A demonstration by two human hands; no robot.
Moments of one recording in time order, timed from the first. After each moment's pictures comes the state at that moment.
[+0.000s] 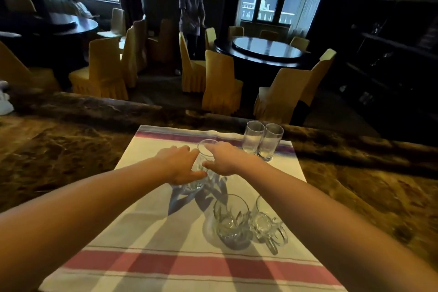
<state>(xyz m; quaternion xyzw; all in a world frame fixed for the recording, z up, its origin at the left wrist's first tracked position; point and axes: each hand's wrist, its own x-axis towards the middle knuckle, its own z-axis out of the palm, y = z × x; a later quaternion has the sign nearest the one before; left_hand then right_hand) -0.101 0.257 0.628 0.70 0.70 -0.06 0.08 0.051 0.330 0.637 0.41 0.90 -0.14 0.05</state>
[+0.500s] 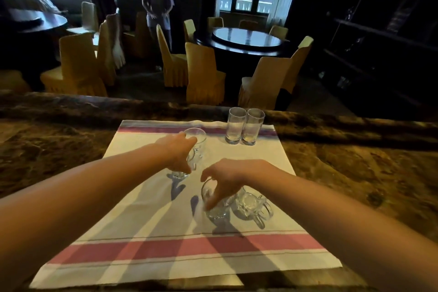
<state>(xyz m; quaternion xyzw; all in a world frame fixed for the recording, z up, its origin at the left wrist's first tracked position) -0.070 0.267 0.634 0.73 0.68 -0.05 0.05 0.107 0.250 0.674 0.36 0.89 -0.17 0.24</state>
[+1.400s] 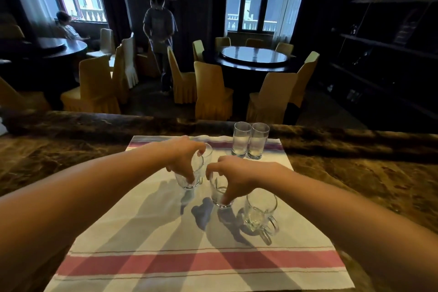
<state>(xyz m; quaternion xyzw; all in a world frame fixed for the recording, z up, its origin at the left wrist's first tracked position) -0.067 0.263 0.690 0.74 0.66 -0.08 0.11 0.119 0.278 0.676 0.33 0.93 -0.16 0.10</state>
